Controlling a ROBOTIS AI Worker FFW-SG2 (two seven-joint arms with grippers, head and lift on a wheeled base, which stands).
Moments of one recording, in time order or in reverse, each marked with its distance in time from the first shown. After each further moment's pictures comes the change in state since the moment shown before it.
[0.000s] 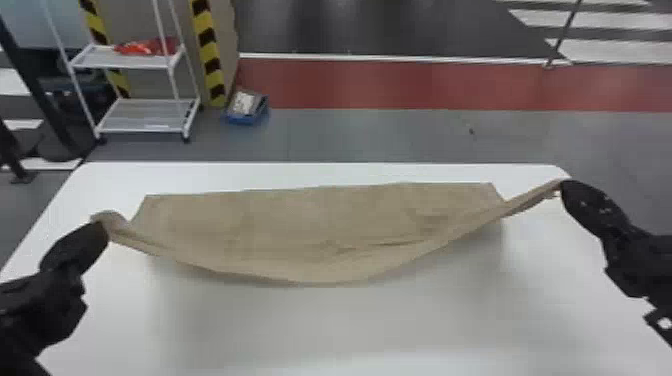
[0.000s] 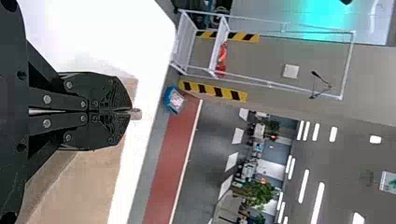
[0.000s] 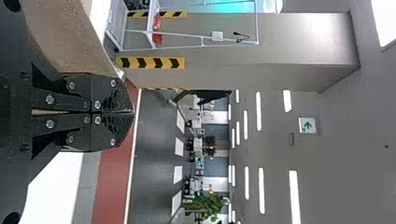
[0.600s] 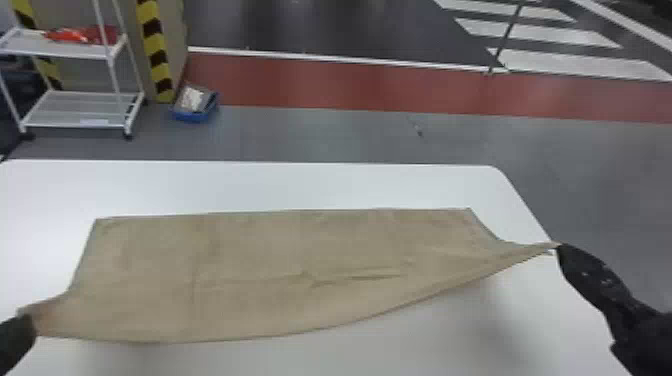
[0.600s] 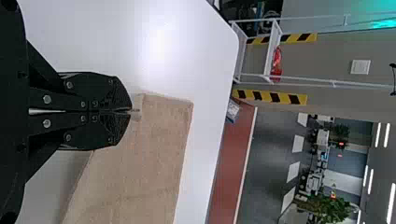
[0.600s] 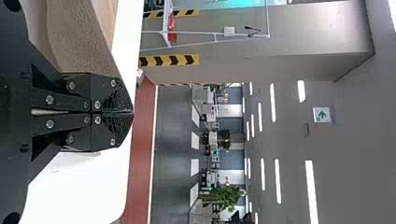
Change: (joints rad) left arm 0.197 -0.027 0.010 -0.166 -0.010 0.204 0.062; right arm 0.284 0.144 -0.254 -0.143 -0.051 -0.009 0.182
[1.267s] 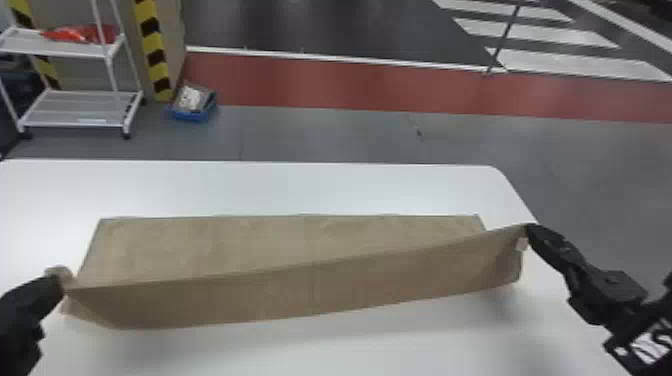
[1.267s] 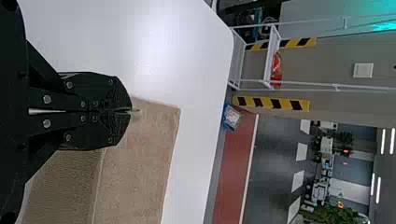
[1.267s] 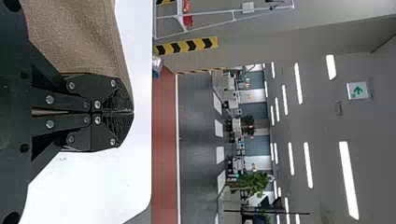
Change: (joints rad) left arm -0.294 0.000 -0.082 0.144 -0.046 0.148 0.080; right arm -0.307 -0.011 0.033 0.175 0.140 0.253 -0.036
